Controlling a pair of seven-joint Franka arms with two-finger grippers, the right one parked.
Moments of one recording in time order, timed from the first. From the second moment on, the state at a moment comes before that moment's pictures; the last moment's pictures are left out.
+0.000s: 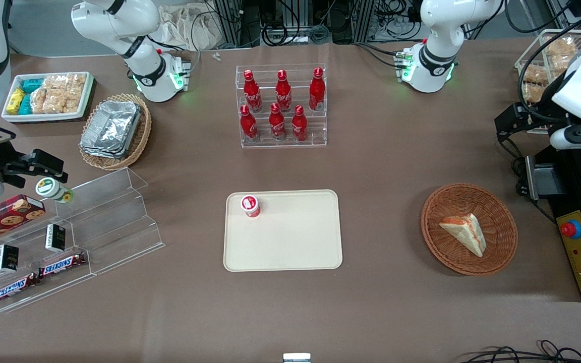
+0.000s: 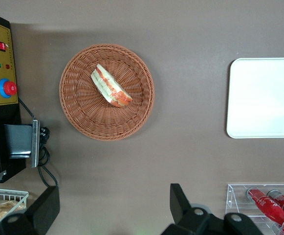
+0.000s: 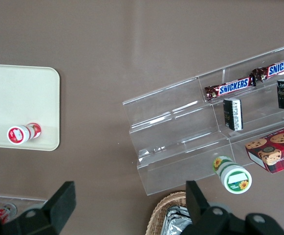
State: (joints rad) arm 0.19 0.04 -0.36 -1.40 0.02 1.45 -0.17
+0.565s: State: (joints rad) arm 0.20 0.10 -0.34 -1.42 0.01 1.45 -0.30
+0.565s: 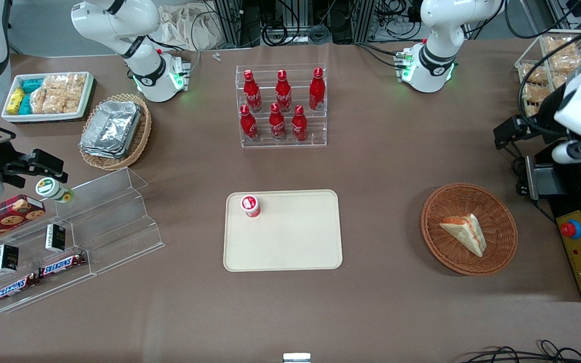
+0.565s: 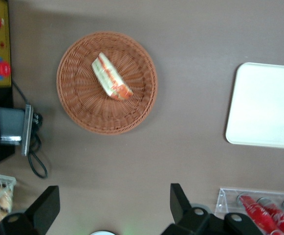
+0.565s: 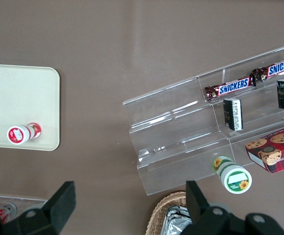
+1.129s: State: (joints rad) arm 0.20 0.28 -0.28 -1.58 0.01 1.74 -0.55
